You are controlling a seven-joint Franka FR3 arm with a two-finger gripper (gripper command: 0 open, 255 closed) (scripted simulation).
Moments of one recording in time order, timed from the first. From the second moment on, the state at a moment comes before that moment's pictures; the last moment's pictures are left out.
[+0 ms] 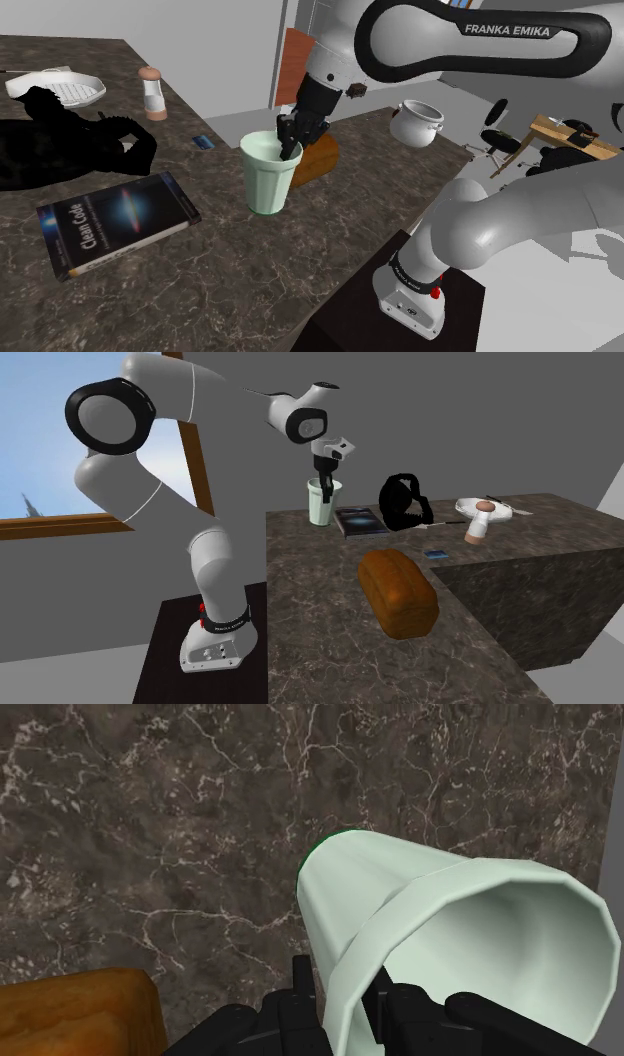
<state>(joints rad) 0.13 -0.64 0.22 -2.47 0.33 1.97 0.38</state>
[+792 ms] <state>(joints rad) 0.12 -0.64 0.20 -2.31 0.30 1.82 0.41</state>
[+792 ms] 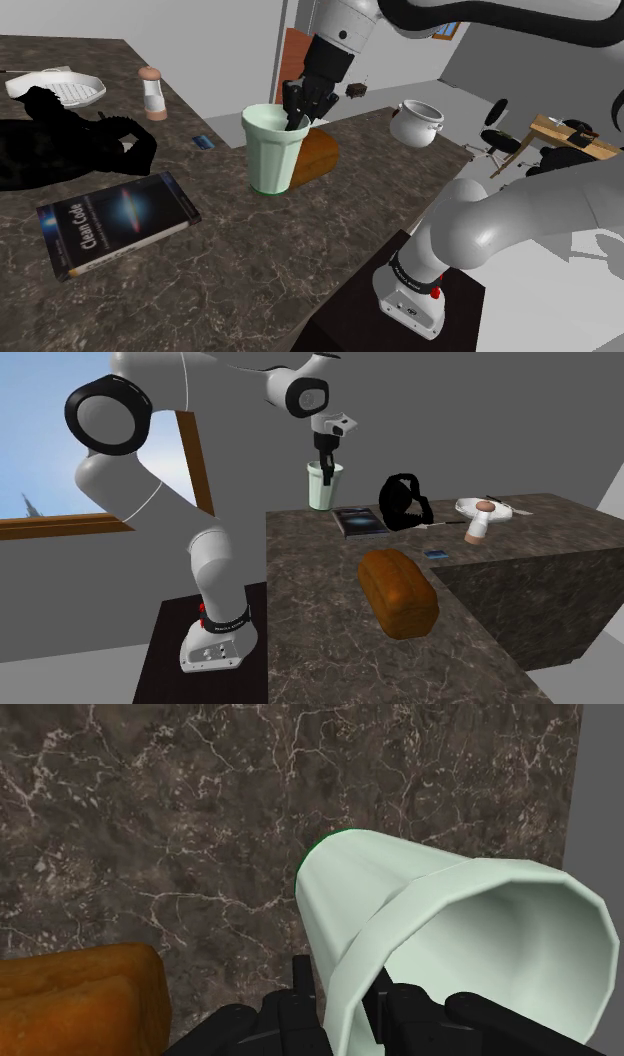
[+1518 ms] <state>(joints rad) 0.12 -0.61 0.19 -2.14 0.28 1.68 0.44</state>
